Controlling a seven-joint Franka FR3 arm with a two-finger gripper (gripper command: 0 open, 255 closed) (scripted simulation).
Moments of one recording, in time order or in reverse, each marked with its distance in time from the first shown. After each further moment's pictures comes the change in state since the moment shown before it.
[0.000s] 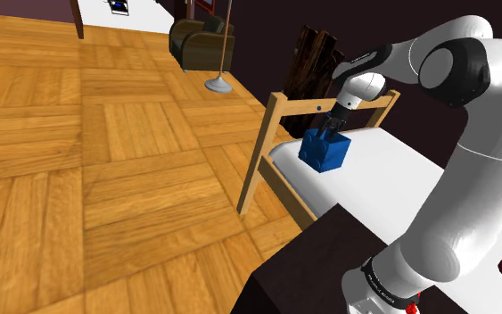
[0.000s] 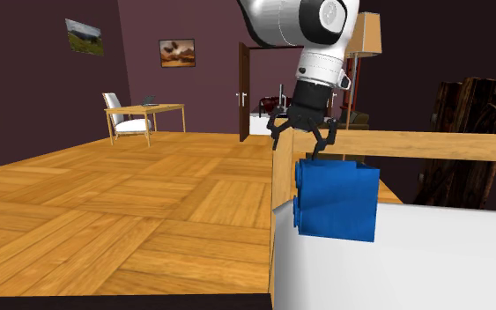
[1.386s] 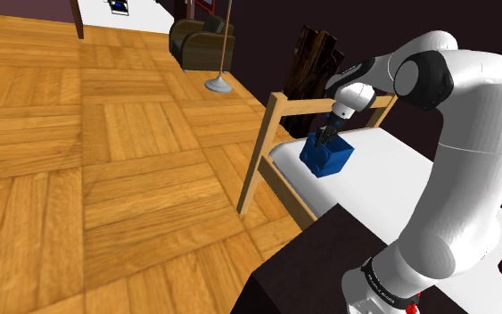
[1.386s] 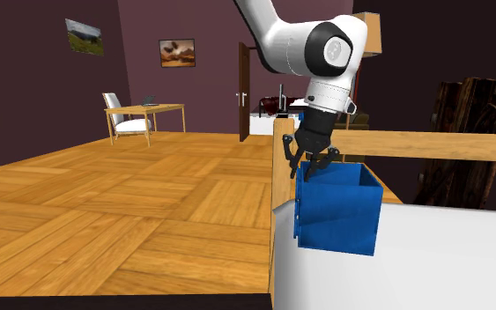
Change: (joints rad) arm -0.062 0.155 0.034 0.069 0.103 0.051 -0.086
